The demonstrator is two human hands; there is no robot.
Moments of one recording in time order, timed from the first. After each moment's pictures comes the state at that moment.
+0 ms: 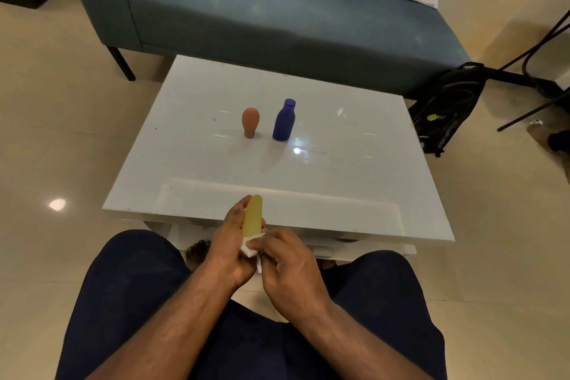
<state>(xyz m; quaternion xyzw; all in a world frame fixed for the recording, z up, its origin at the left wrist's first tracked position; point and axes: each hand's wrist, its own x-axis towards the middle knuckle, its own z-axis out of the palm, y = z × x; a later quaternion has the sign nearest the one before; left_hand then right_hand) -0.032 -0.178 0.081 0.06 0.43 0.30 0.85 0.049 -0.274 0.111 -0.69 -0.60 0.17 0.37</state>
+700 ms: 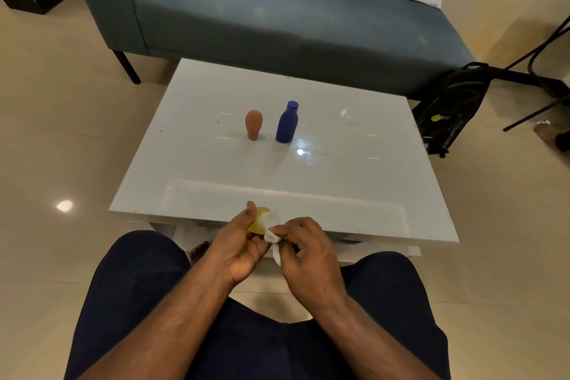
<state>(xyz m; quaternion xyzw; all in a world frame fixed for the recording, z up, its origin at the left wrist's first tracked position) -0.034 -0.171 0.085 0.04 0.44 0.28 0.85 0.068 -0.269 0.122 -0.72 -0.54 0.18 0.40</state>
